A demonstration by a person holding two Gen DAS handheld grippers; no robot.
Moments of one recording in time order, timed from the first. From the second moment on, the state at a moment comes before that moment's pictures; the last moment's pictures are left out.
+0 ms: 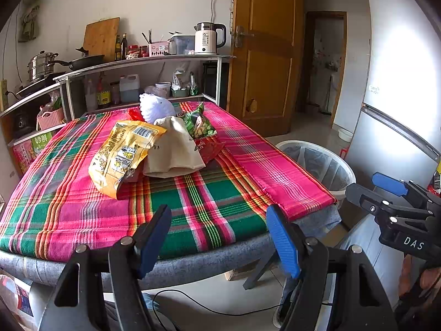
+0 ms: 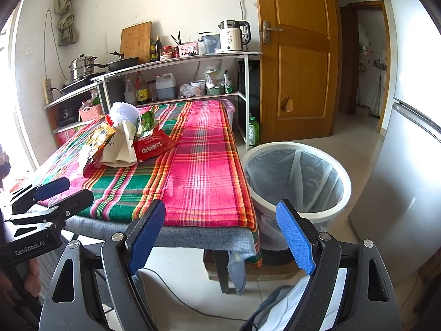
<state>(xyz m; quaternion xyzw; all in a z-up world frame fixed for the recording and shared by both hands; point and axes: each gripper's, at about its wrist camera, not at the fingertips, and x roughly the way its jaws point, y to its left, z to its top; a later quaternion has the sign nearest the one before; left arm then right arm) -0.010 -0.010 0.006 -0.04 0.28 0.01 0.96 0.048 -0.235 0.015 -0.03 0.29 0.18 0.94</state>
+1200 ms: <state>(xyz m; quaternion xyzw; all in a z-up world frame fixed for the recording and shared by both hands) -0.012 -0.013 0.007 -0.03 0.28 0.01 0.96 0.047 -0.237 0.015 -0.03 0.29 0.18 0.94</state>
